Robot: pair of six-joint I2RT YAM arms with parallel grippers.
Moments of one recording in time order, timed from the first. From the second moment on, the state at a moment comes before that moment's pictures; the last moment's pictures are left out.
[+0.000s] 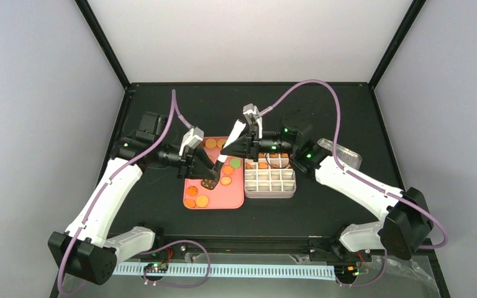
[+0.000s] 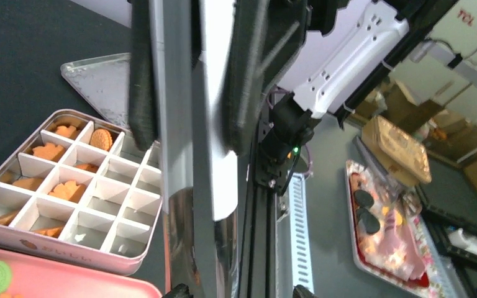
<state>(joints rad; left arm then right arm) -0.26 1.10 1.09 -0.95 1.20 0.46 0.76 1.33 1.01 0.32 -0.80 0.53</state>
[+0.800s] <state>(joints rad) 0.30 1.18 1.14 -1.17 0.83 0.78 1.07 1.47 1.02 0.15 -0.06 0.19</state>
